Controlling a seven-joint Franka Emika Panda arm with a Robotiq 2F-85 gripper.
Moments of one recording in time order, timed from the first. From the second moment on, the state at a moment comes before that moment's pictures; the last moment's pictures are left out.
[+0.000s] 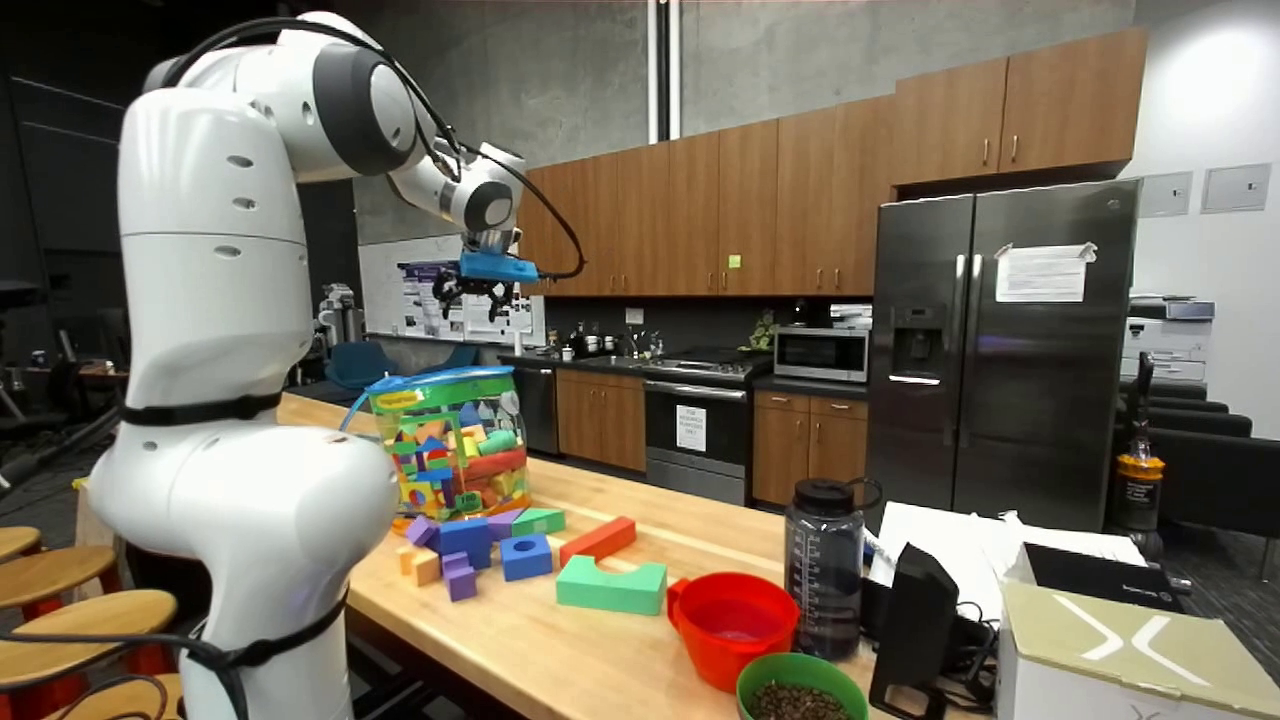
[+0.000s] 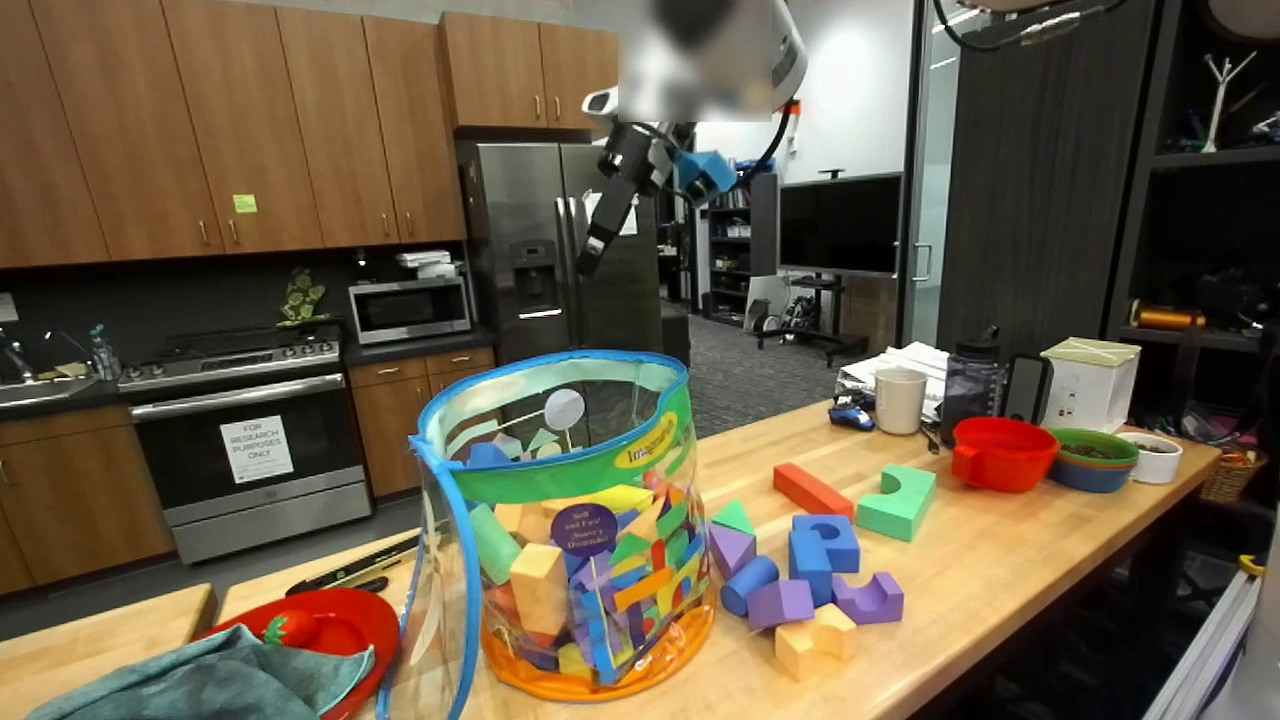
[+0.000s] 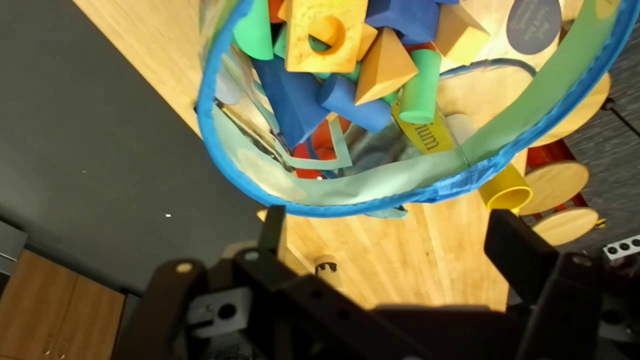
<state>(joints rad) 0.22 0.03 0.22 -1.75 0.48 2.11 -0.81</state>
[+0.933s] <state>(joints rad) 0.23 0.19 0.27 -1.74 0.42 1.86 -0.92</state>
